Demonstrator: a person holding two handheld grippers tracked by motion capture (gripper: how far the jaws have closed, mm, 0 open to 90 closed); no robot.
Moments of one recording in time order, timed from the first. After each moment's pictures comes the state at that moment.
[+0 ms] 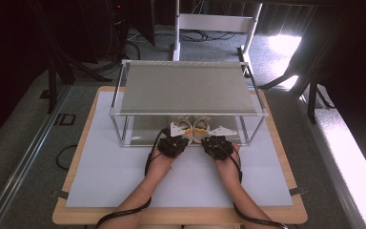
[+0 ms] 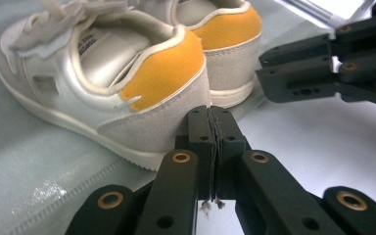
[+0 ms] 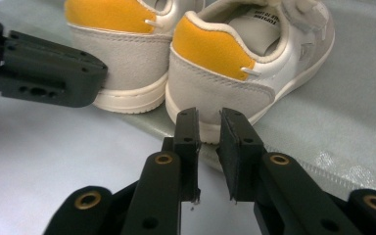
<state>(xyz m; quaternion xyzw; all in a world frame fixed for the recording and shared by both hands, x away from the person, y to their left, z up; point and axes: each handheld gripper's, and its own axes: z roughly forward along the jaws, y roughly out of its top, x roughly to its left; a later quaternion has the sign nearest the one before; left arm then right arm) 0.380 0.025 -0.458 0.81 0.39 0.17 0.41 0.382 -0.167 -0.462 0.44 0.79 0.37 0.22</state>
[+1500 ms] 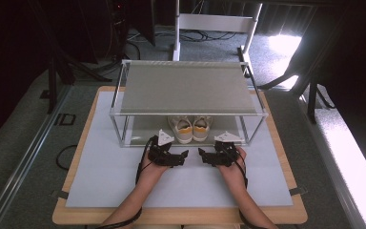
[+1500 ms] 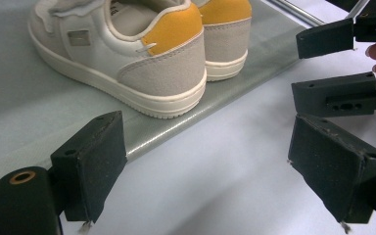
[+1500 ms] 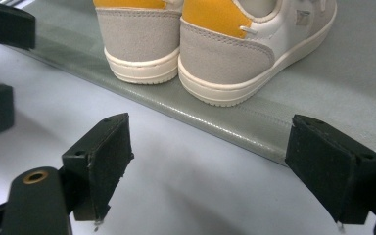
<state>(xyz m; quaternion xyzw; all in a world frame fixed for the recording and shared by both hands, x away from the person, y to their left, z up) 0.347 0.057 -0.462 0.77 0.41 0.17 0.45 0.363 -0.185 -0.469 0.44 0.77 0.40 0.20</state>
